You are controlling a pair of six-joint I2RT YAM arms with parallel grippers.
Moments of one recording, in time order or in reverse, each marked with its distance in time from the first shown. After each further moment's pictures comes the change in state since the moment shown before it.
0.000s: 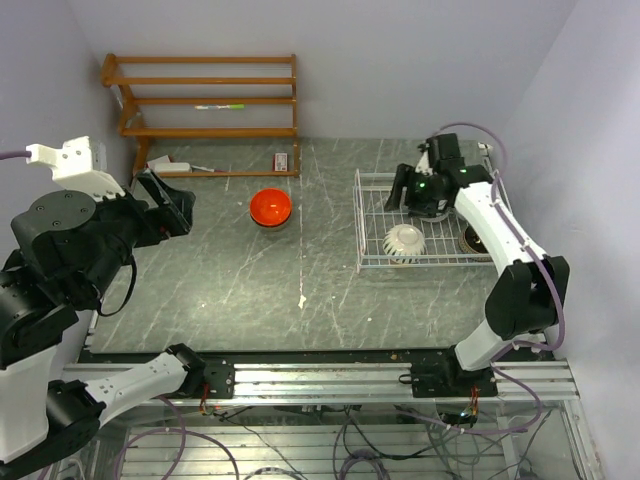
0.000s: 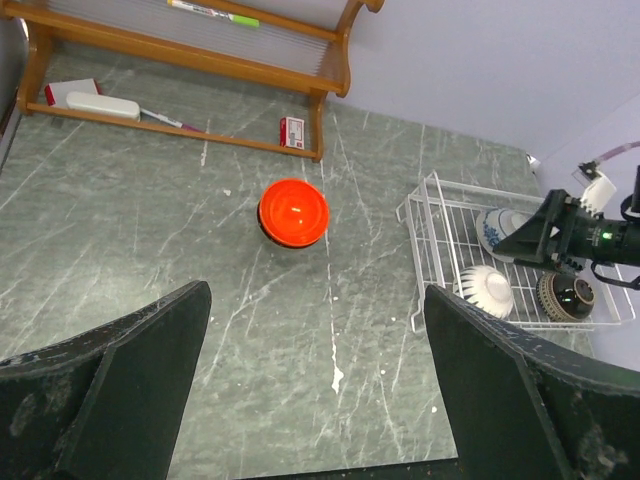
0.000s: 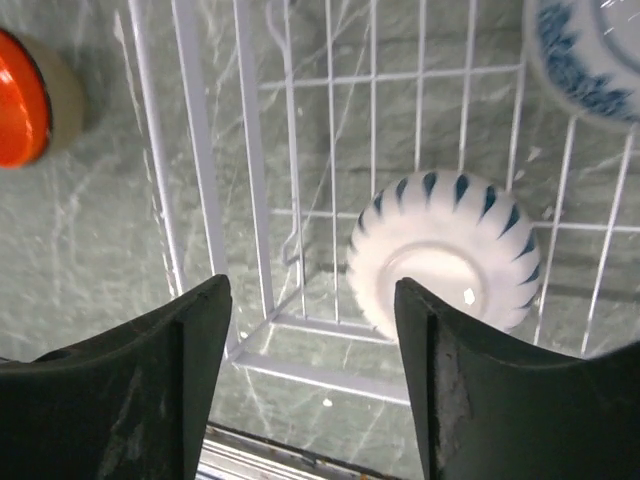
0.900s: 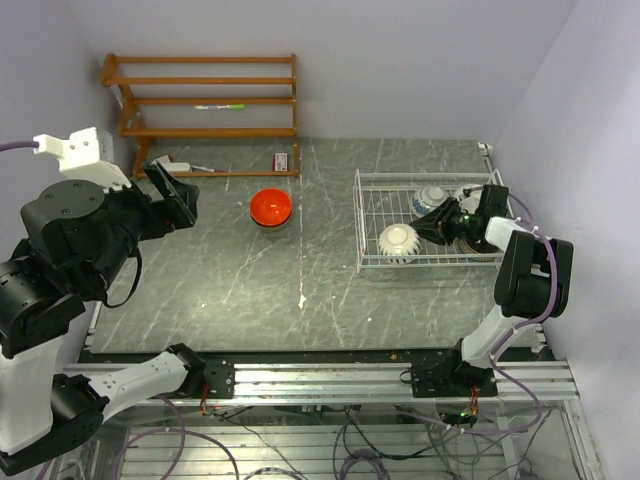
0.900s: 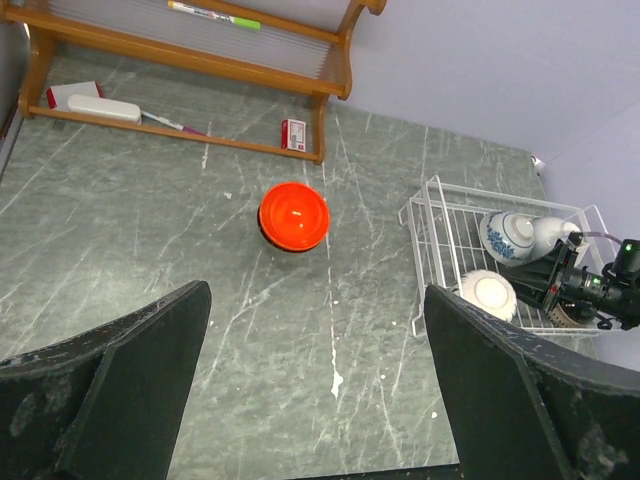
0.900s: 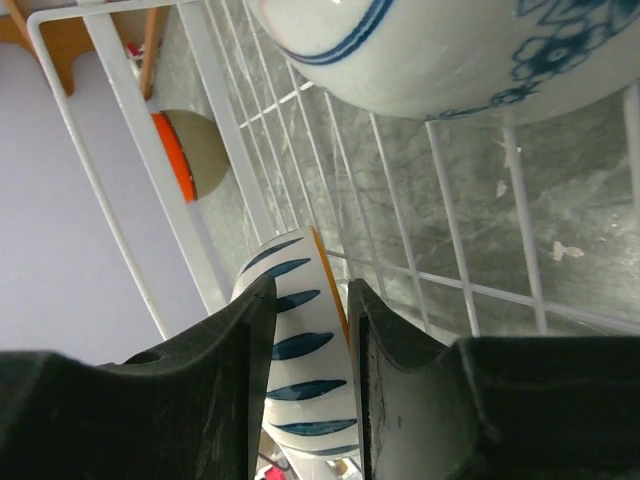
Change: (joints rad) left arm 0.000 0.048 0.030 0.000 -0.007 0.001; right arm -0.386 0.131 -0.465 0.592 -0.664 0.280
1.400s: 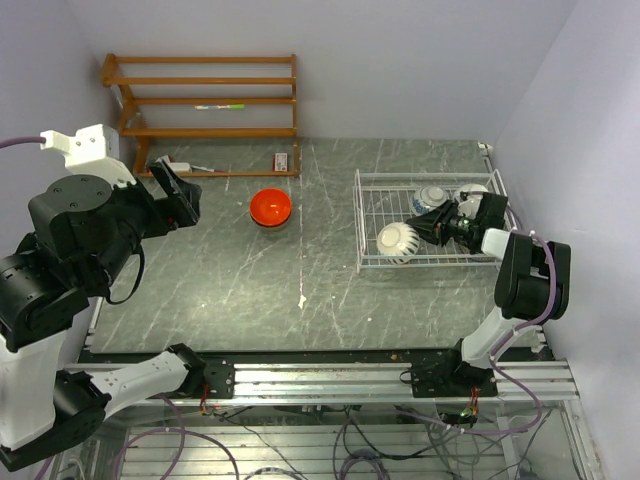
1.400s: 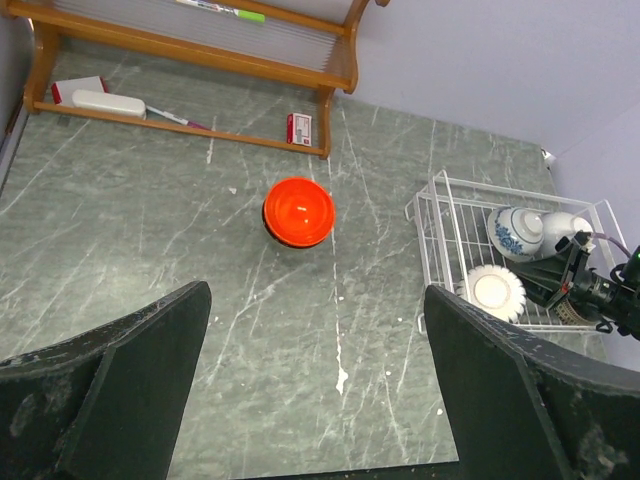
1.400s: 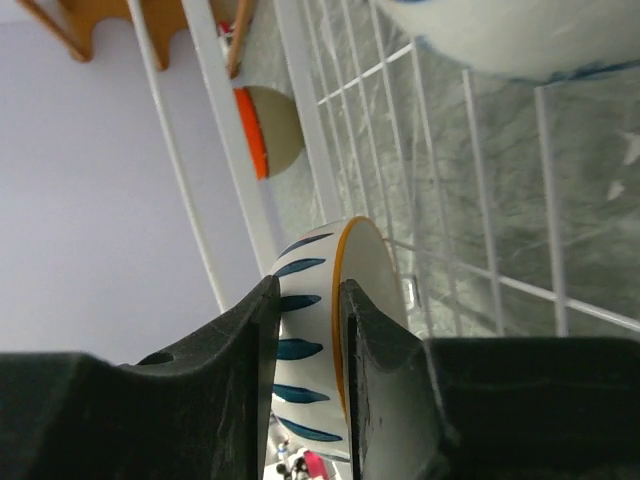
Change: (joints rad) left arm 0.000 0.020 0.019 -0.021 -0.004 0.000; right arm 0.006 -0.015 -0.130 0.303 -0.169 0.214
